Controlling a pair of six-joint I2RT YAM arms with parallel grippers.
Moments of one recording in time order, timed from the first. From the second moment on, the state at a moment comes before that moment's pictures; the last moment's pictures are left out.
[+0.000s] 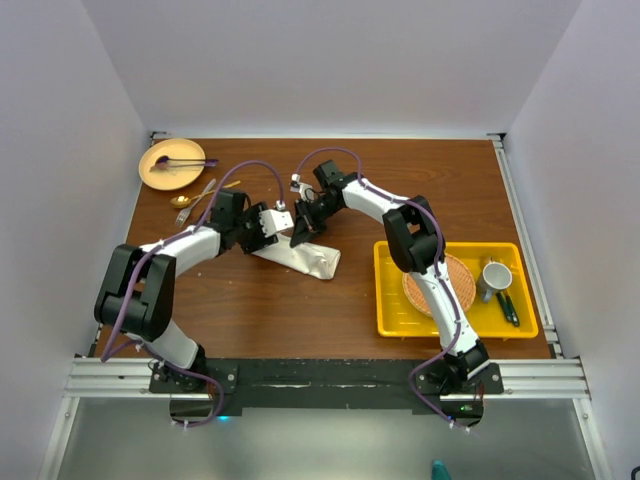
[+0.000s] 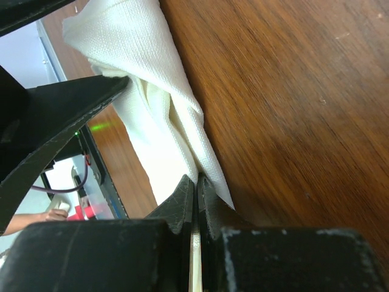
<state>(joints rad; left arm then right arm) -0.26 1.60 0.85 -0.09 0.30 0.95 0.56 2.53 2.02 -0.67 -0.87 0.22</state>
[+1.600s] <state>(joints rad) -0.23 1.68 1.00 -0.22 0.36 0.94 0.56 2.53 2.03 -0.67 -0.87 0.24</state>
